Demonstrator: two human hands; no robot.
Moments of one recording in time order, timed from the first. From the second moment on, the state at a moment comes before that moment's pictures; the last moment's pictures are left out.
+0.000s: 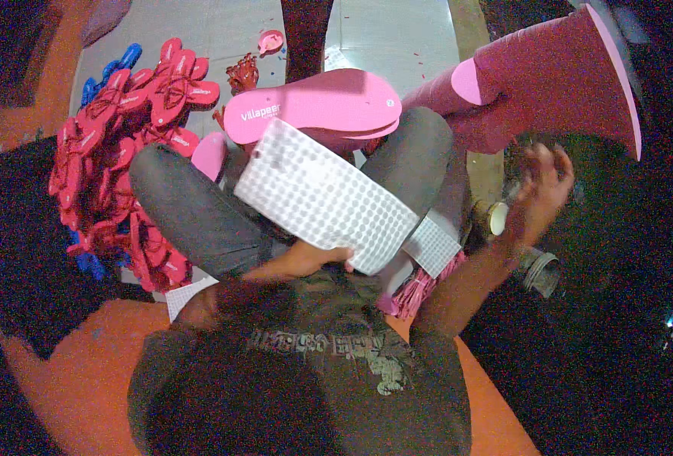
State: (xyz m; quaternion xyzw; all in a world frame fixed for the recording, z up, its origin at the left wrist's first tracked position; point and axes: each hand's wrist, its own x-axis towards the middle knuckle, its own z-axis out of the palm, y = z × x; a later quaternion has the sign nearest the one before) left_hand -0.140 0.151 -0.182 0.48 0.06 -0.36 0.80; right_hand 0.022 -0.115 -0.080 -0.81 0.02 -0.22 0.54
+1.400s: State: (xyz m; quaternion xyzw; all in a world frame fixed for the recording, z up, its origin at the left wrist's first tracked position) left_hand 0.019 0.271 -0.150 0.95 -0.17 -0.02 0.25; right_hand 0.009 0.018 -0.135 -0.61 0.20 0.00 0.77
